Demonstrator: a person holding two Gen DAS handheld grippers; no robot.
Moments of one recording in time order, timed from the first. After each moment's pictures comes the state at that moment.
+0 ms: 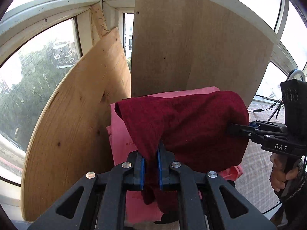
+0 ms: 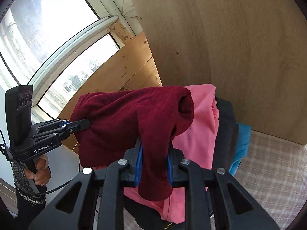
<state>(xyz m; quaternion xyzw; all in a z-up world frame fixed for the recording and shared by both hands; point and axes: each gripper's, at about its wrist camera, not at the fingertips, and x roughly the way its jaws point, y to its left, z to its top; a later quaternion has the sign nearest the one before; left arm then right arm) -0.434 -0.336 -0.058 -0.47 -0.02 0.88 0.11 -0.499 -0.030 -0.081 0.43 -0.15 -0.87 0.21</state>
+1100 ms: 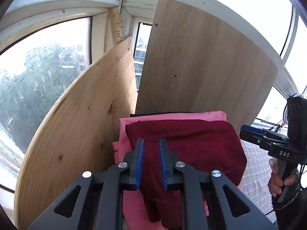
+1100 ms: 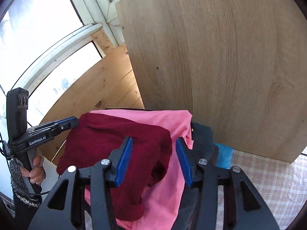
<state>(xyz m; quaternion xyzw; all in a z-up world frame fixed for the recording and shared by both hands) -0.435 -0.348 -0.058 -0.40 -0.08 0.91 0.11 -0.507 -0.001 -0.064 0.39 -0.11 -0.90 0.17</state>
